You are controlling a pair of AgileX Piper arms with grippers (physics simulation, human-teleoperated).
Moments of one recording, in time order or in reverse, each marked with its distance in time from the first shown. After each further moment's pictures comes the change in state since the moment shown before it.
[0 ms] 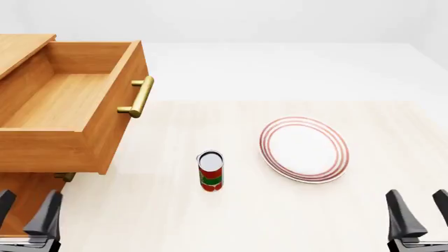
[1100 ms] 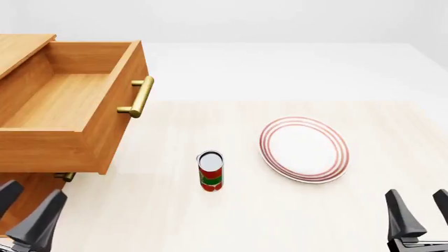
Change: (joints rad) left arm -0.241 -0.001 -0.221 0.272 -0.055; right arm 0.000 0.004 0.000 -0.003 0.000
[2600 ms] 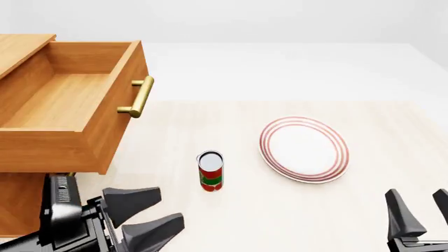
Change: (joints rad) left arm -0.745 0.655 -0.174 -0.238 -0.331; right arm 0.001 0.005 -0.001 -0.004 0.000
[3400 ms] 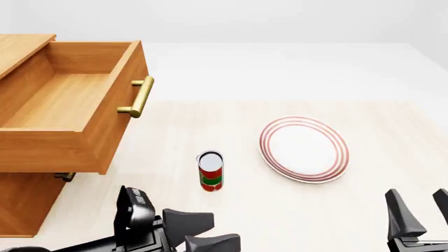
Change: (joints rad) left arm -0.176 0.326 -0.030 -0.249 -0.256; right arm 0.000 0.000 0.000 0.000 0.000
